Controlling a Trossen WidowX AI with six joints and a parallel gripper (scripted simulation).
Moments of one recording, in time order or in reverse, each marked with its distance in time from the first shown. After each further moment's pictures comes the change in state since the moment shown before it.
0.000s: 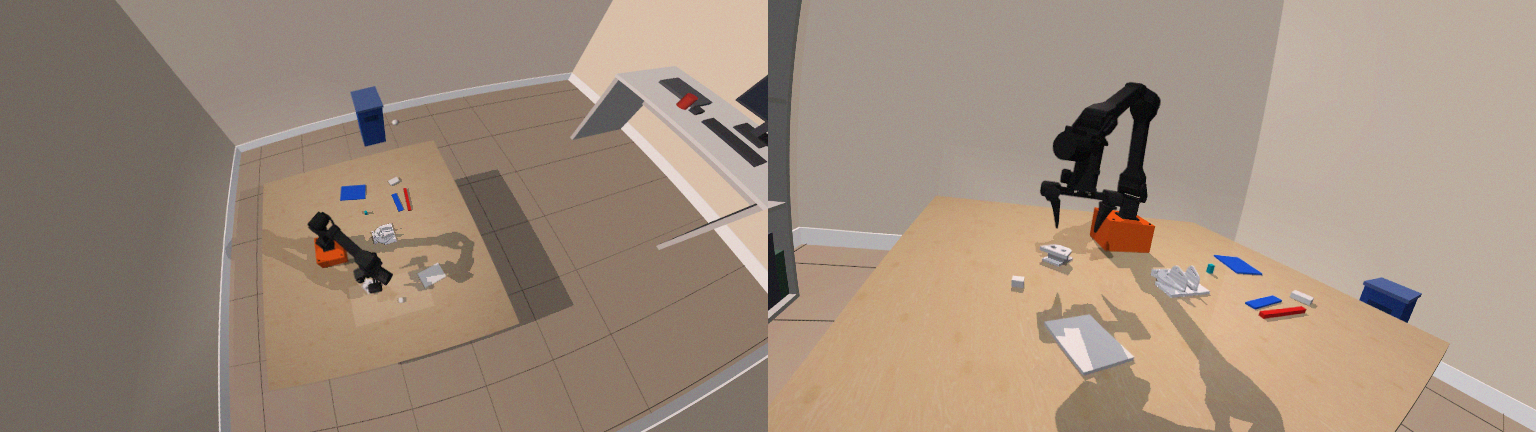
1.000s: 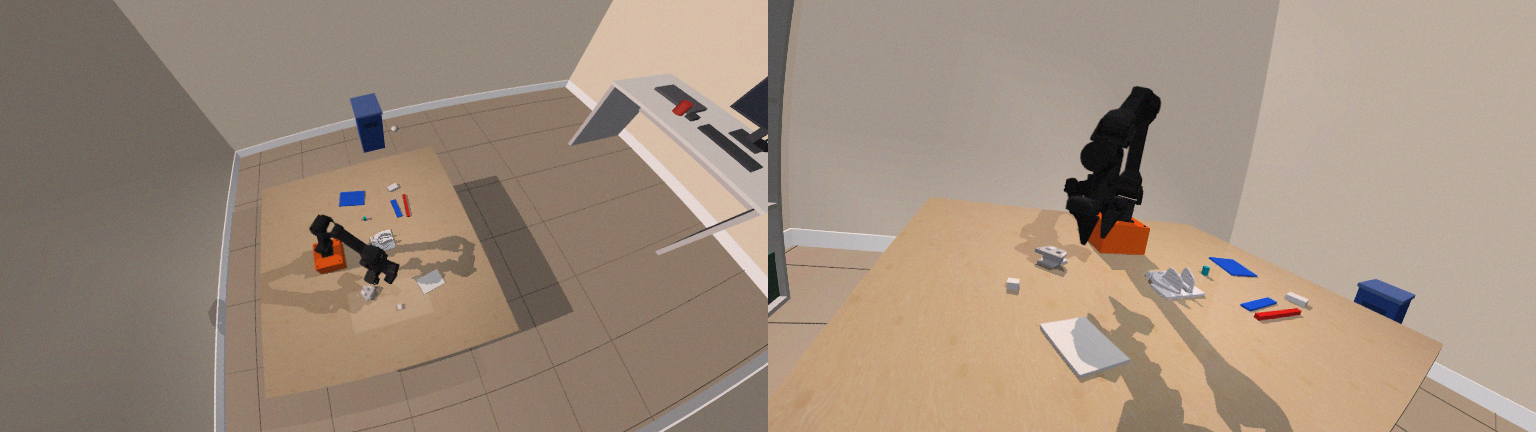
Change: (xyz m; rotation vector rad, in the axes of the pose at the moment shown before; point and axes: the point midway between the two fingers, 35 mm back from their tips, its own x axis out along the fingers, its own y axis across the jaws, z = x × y) arm 0.005 -0.045 -0.038 -0.806 0.006 0.002
